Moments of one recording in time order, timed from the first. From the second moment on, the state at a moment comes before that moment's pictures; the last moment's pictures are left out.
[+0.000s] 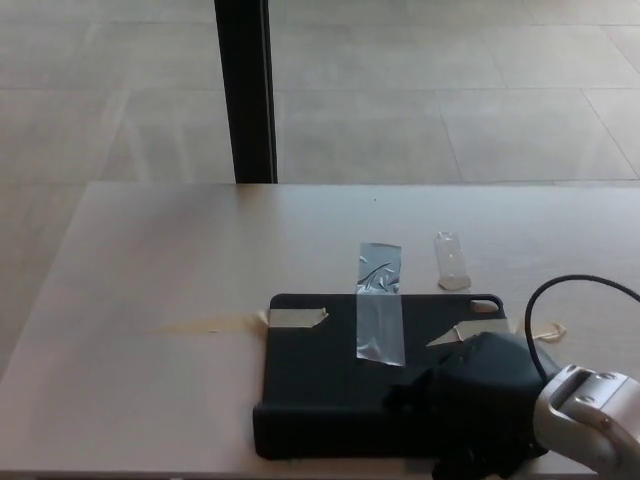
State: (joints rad) left_arm -0.17 0.68 0.71 1.22 -0.30 0.07 -0.20; right_arm -0.55 -0.78 0.88 0.06 -0.70 -0.09 0.23
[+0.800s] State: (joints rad) left_arm -0.18 0.72 0.71 1.23 -0.31 0.07 -0.21; right_arm 0.14 -0.89 0.54 -0.38 -0.65 -0.06 0.24
